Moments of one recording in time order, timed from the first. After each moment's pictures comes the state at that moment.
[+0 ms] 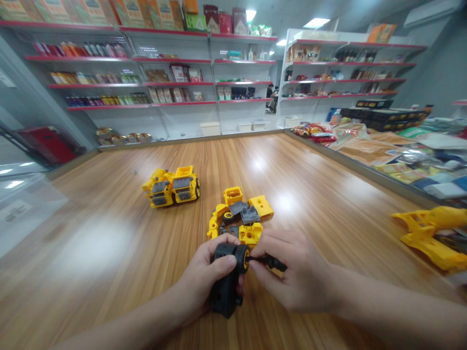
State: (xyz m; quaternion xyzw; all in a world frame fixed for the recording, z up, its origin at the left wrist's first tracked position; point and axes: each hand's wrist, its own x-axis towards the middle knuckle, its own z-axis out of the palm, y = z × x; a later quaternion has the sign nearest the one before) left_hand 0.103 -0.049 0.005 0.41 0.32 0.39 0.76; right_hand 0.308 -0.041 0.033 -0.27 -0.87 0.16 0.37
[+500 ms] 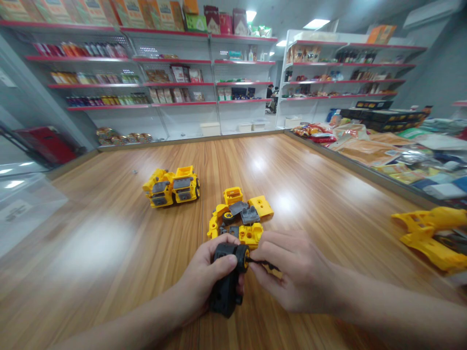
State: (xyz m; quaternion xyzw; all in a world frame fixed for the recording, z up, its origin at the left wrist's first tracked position) left_hand 0.104 -0.049 0.006 0.41 0.34 0.39 0.75; right_hand 0.310 -0.039 0.034 -0.25 -0.90 0.06 0.34
